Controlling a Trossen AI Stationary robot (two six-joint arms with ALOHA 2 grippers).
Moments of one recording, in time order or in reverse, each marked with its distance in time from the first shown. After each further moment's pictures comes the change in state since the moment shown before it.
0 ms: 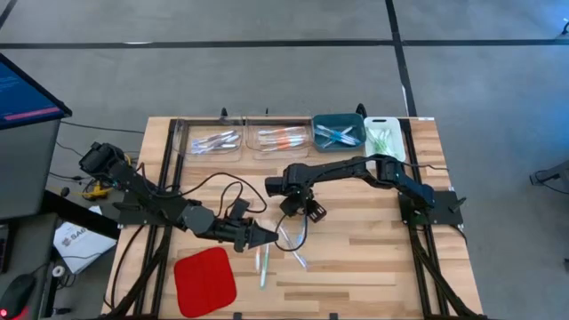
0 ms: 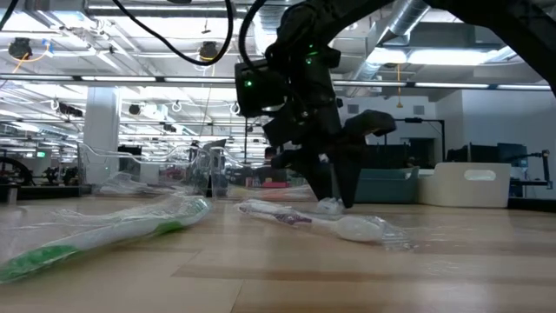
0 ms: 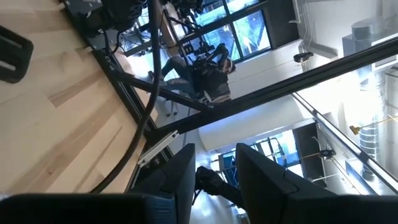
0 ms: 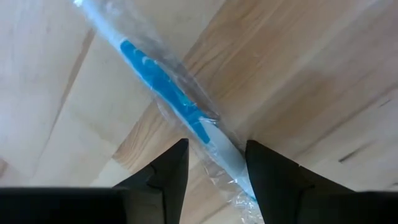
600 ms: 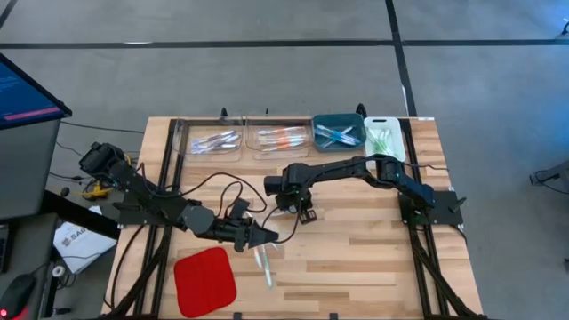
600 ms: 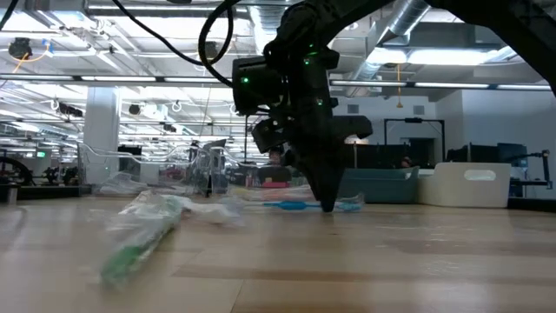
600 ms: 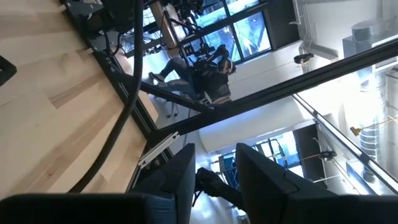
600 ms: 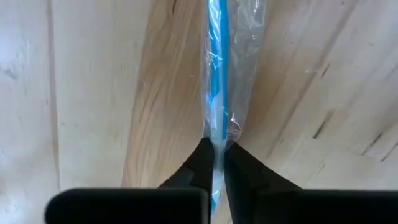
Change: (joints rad) left arm 0.000 0.000 0.000 0.000 -0.005 0.000; right arm 0.000 0.001 -0.001 0.060 0.026 0.379
